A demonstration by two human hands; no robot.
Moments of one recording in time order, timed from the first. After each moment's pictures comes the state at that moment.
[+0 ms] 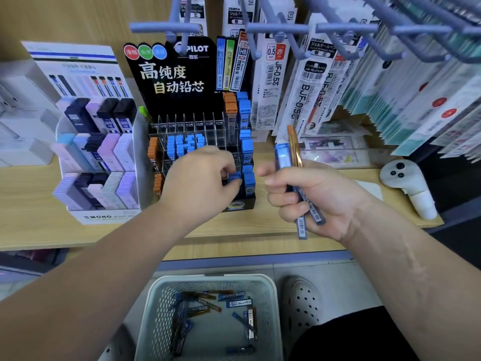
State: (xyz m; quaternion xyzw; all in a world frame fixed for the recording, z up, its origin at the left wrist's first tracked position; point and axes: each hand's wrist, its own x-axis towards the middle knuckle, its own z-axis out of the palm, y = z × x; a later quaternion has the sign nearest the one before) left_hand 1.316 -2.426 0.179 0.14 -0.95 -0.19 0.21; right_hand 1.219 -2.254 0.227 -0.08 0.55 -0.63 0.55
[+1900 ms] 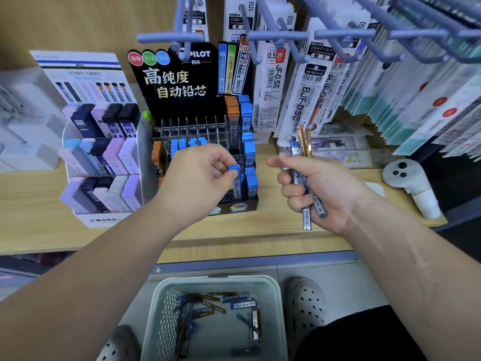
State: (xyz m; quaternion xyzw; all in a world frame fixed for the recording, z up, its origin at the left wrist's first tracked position) left_hand 1.324 -2.428 0.194 0.21 -0.87 -0.41 0.18; right_hand 1.206 -2.257 0.216 -0.01 0.59 -0.66 0.47
